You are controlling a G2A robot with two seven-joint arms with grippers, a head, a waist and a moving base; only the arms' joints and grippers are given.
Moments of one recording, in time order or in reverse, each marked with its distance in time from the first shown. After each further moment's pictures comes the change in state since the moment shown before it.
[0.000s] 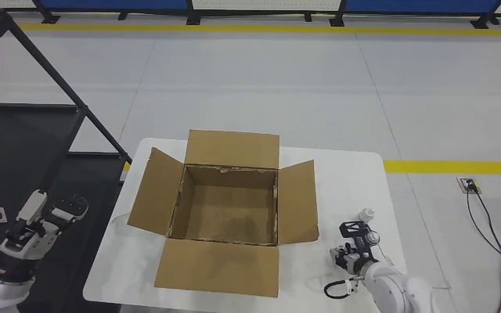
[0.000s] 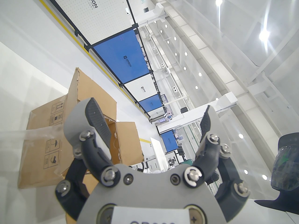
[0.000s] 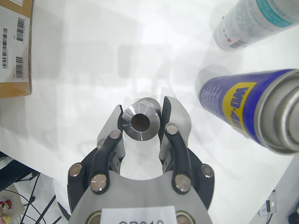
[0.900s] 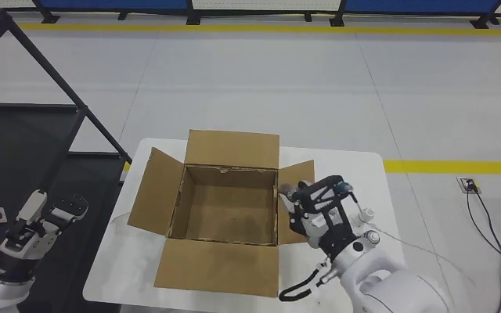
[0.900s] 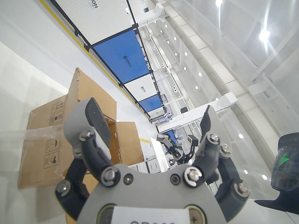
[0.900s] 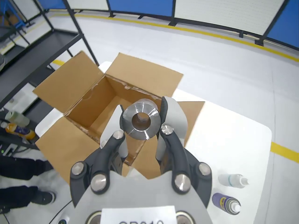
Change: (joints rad) left arm 0.000 0.000 0.000 0.000 0.000 0.000 0.000; right arm 0.260 -0.022 -0.434 -0.595 -0.170 0.160 0.087
